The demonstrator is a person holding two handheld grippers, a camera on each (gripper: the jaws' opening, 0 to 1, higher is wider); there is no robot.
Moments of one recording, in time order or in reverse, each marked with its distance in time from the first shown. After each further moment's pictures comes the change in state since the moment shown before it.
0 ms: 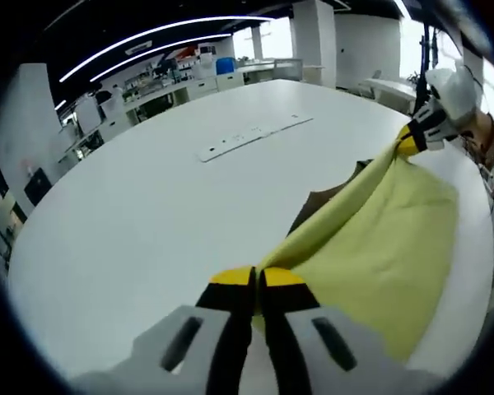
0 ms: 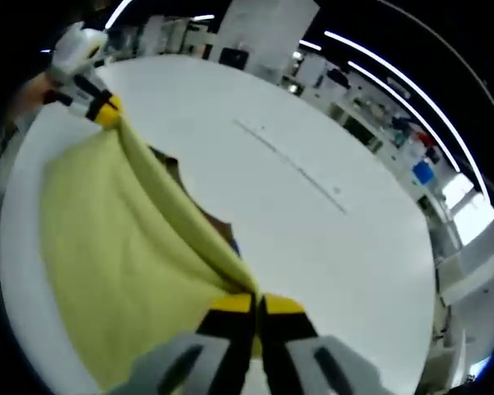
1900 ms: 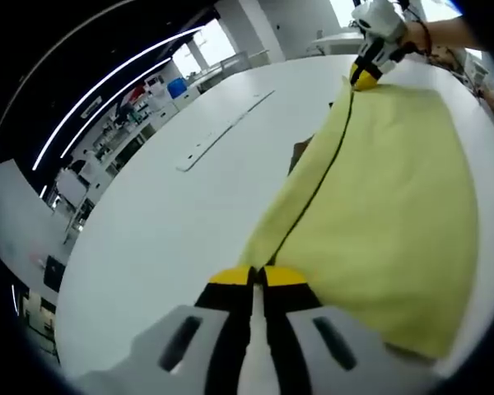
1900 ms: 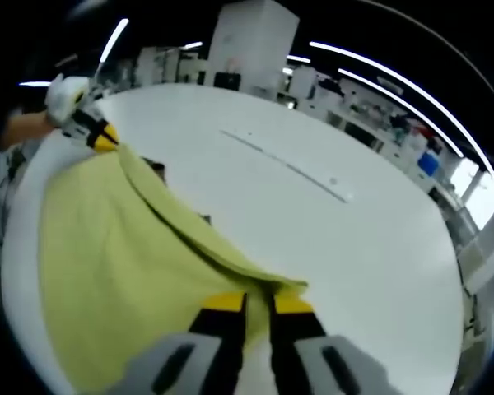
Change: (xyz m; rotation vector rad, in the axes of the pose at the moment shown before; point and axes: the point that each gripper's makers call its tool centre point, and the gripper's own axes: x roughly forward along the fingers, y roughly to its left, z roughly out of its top) left arm 0.010 0.010 -0.018 0.436 -0.010 -0.004; right arm 0.017 -0.020 -0.015 0.118 -0.140 0.083
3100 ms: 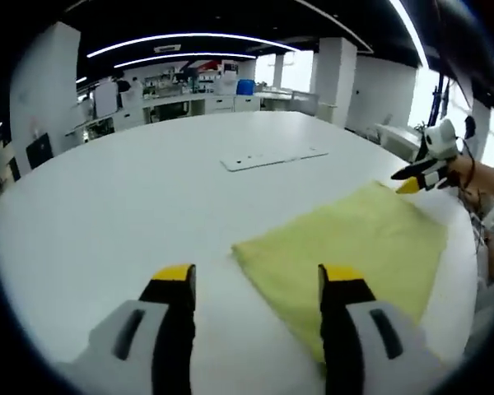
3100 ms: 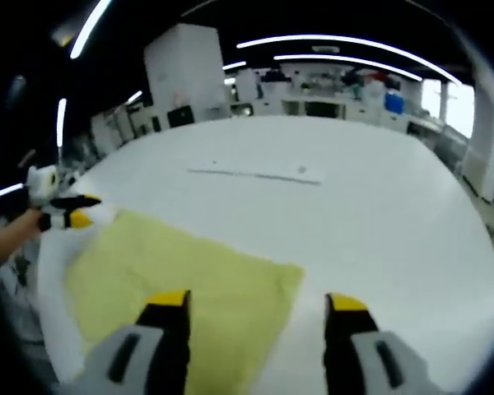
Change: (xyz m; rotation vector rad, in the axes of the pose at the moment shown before) left arm -0.048 0.018 0.006 -0.641 -0.172 -0.022; right arm -0.031 0.004 0.010 0.418 -0.059 0.053
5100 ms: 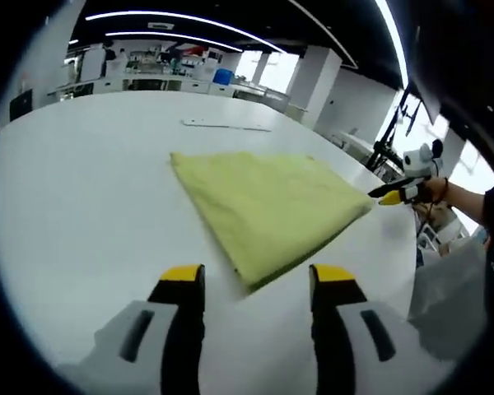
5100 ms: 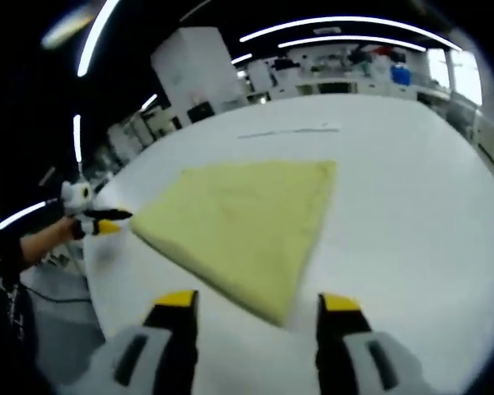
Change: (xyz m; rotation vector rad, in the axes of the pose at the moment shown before) left arm -0.082 -0.083 -0.092 -0.155 0.024 -0.199; right arm -0.095 0.065 -0.121 0.082 0.046 0.141
